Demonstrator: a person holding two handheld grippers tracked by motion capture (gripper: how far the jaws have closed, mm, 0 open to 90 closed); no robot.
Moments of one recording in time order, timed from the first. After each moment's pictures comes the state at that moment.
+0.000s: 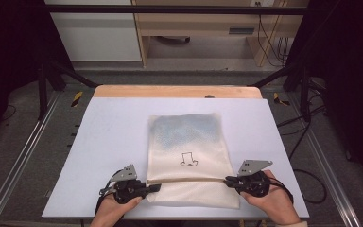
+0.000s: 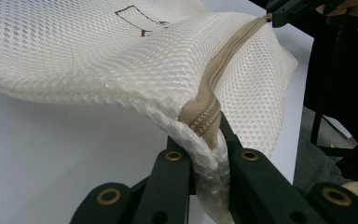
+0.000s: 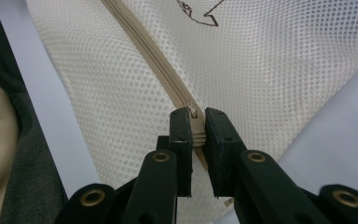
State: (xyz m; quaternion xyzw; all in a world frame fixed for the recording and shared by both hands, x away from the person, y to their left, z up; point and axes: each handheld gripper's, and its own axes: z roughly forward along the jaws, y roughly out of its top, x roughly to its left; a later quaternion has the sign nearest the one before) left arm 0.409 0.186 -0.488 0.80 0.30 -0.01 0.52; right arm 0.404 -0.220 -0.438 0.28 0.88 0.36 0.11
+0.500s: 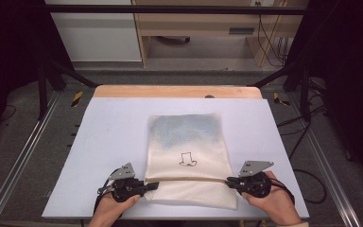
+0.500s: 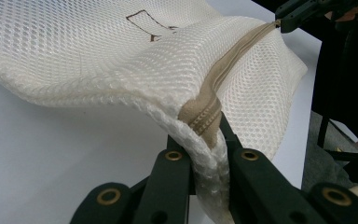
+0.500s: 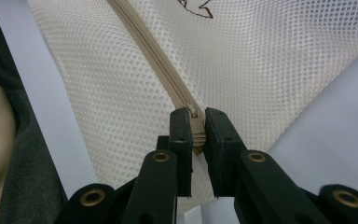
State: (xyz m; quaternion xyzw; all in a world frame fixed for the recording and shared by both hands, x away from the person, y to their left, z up) left arm 0.412 0.192 -0.486 0.80 0.31 0.00 0.52; right arm 0.403 -0.223 -0.441 0.28 0.88 0.36 0.11
